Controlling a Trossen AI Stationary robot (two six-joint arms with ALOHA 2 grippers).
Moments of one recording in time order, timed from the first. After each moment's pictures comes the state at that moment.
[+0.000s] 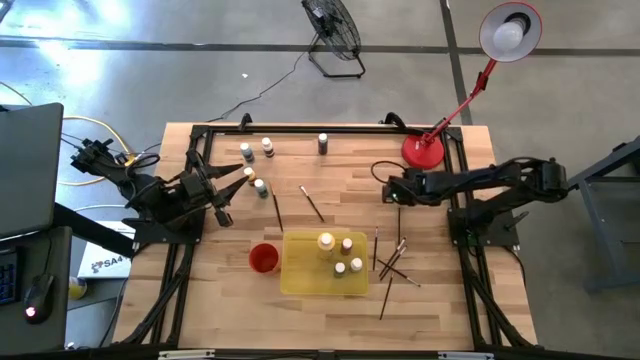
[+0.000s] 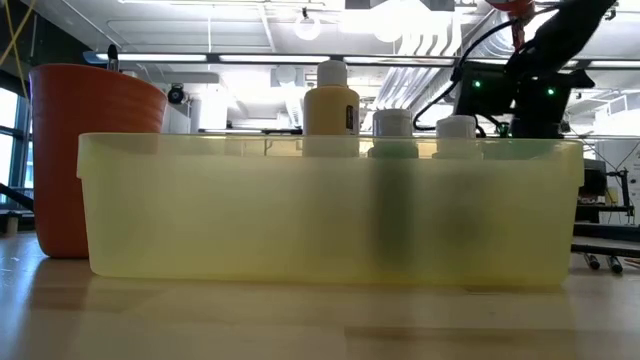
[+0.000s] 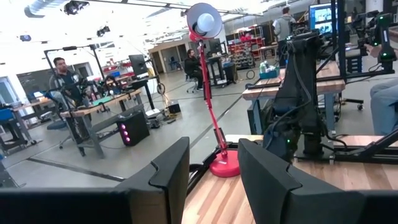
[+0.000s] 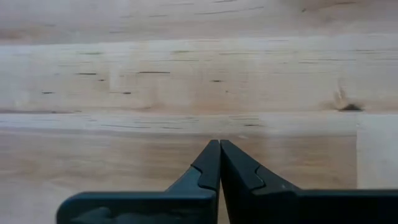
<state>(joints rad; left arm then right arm) -0.56 0.70 0.78 0.18 -1.06 0.39 -0.25 1.36 0.56 -0.55 0.34 1.33</state>
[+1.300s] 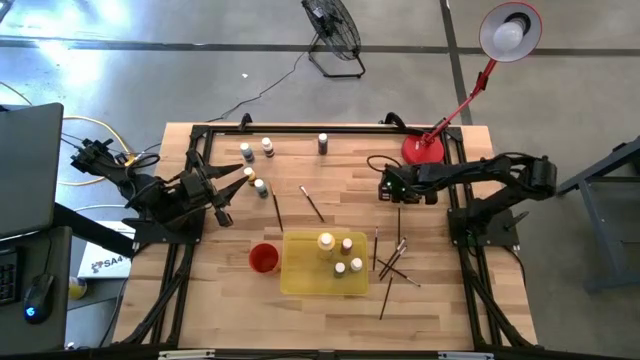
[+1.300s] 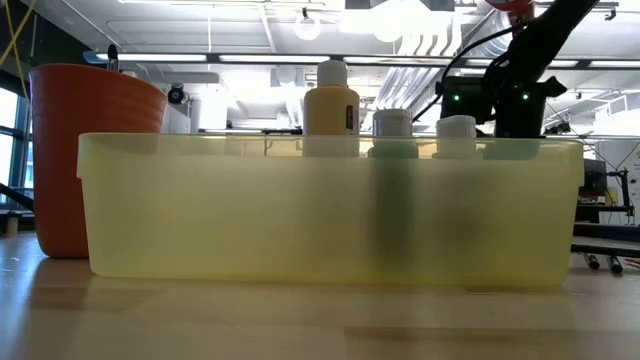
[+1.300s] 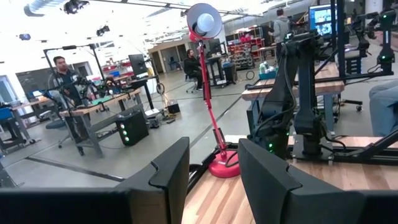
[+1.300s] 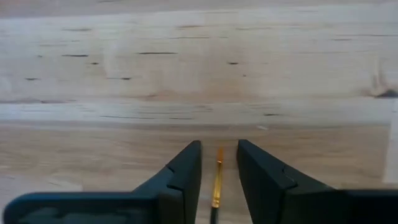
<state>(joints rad) -0.56 0.70 0.78 0.18 -1.06 0.38 -0.36 1.48 0.62 -0.54 0.14 1.26</state>
